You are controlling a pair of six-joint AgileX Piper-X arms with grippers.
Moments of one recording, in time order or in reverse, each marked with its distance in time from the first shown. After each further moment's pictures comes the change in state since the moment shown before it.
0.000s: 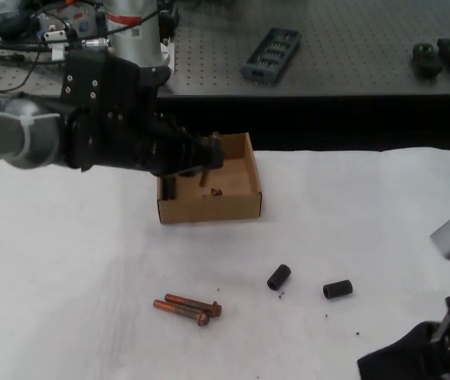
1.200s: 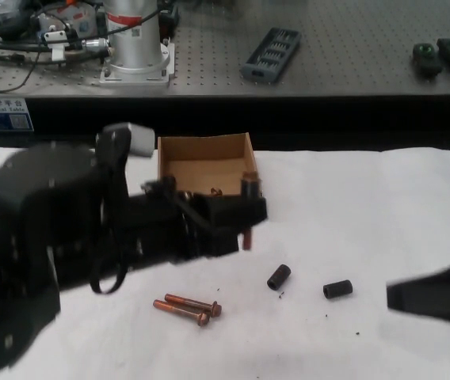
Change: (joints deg) left arm -12.3 -29.6 38.3 -34.2 -0.7 -20.2; right arm -14.9 -4.2 0.0 -4.1 -7.6 -1.1
